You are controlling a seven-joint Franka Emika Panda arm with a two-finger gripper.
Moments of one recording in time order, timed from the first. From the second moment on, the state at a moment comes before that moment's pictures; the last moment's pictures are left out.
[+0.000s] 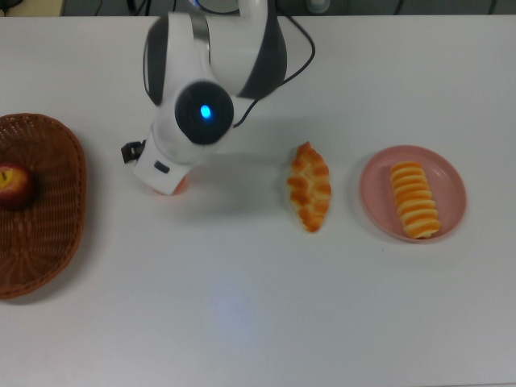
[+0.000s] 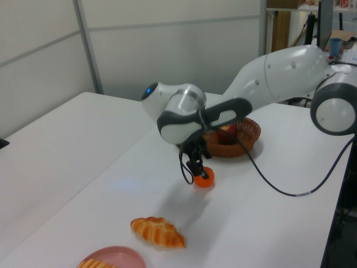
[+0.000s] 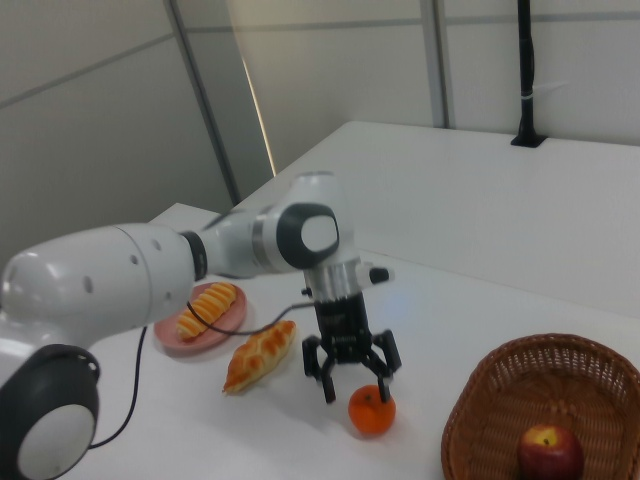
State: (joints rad) arm -0.06 0.57 0.14 -1.43 -0.40 1.60 -0.21
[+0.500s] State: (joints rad) arm -0.06 0.62 0.14 -1.45 -0.48 1.61 -0.21
